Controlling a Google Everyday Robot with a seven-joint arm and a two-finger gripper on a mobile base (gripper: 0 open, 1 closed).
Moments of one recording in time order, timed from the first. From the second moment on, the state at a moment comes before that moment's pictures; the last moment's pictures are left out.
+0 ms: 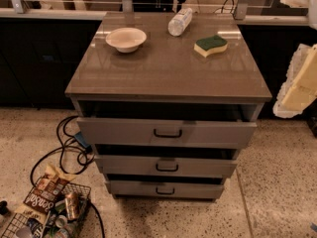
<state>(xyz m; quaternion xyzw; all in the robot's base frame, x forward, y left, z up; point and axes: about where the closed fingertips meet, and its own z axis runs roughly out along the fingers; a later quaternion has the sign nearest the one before) 0.424 -0.191 1.045 -0.60 0.75 -0.10 0.24</state>
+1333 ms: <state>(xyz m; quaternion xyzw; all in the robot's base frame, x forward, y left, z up) 0.502 -0.226 1.059 -0.55 0.76 -0.12 0.33</state>
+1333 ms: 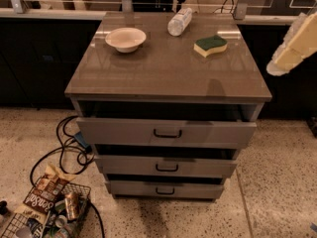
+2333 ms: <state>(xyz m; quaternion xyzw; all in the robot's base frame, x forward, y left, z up) 0.660 -0.250 1.015 -0.45 0.74 0.01 0.50</state>
